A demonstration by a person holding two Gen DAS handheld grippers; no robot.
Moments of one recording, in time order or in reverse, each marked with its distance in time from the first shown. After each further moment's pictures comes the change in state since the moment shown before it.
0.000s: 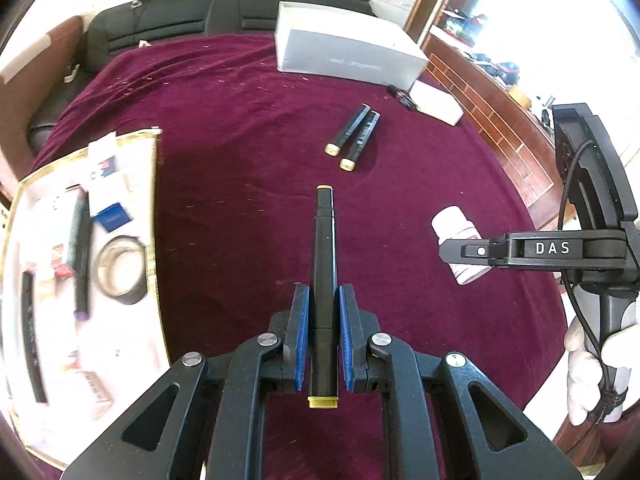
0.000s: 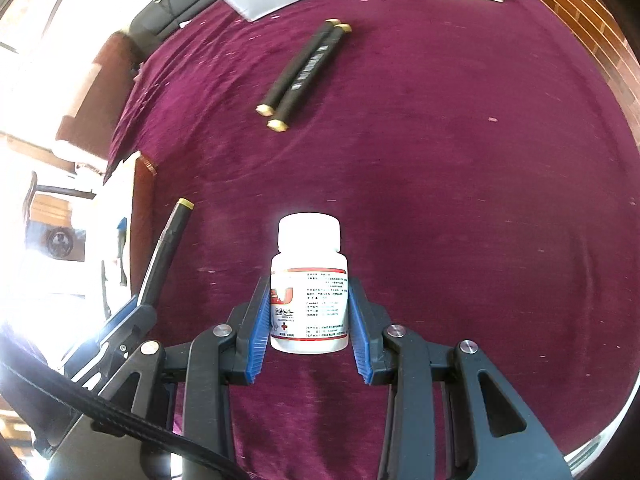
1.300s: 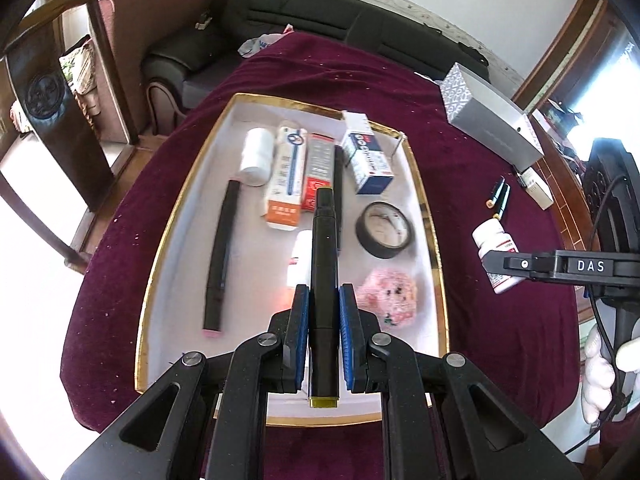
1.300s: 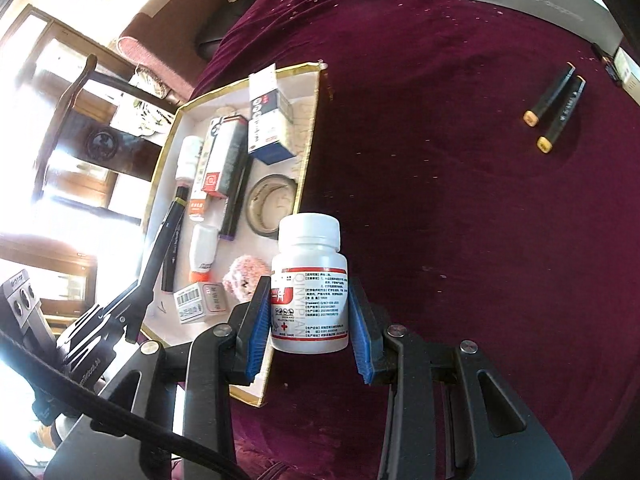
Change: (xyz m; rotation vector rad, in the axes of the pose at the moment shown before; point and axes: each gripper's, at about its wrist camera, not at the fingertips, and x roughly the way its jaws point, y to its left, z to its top) left arm -0.082 0.185 -0.076 -0.350 -0.088 0.157; right arm 0.065 0.184 -0.018 -0.320 0.132 0.074
